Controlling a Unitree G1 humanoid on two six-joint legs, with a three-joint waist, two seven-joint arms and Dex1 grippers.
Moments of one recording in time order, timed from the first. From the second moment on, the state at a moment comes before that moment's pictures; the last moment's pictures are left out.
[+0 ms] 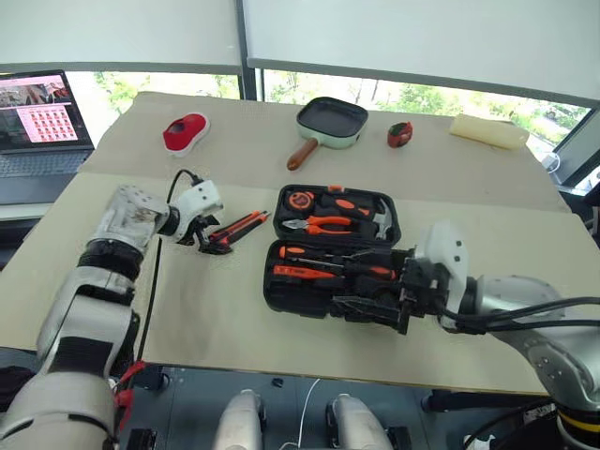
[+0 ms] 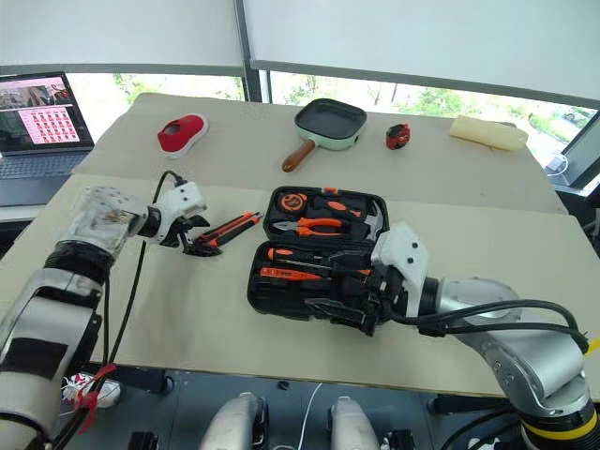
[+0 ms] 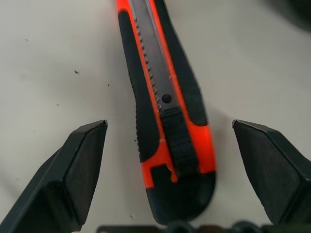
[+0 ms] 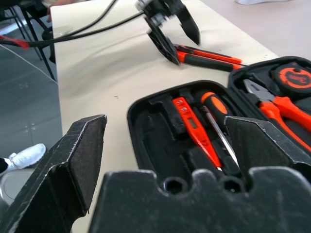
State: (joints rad) left arm -1.06 0.64 -0.32 0.97 0.12 0.19 -1.17; right arm -0.21 -0.78 -0.06 -0.73 0.77 0.80 0.67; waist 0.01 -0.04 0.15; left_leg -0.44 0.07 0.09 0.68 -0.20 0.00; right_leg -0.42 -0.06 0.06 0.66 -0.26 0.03
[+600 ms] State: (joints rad) left arm -0.89 0.84 -0.12 0.66 -0.03 0.35 -1.34; right arm -0.19 -0.81 -0.08 -0.73 0.77 0.80 0.68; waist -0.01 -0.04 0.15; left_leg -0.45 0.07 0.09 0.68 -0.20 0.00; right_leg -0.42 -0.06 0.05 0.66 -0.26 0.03
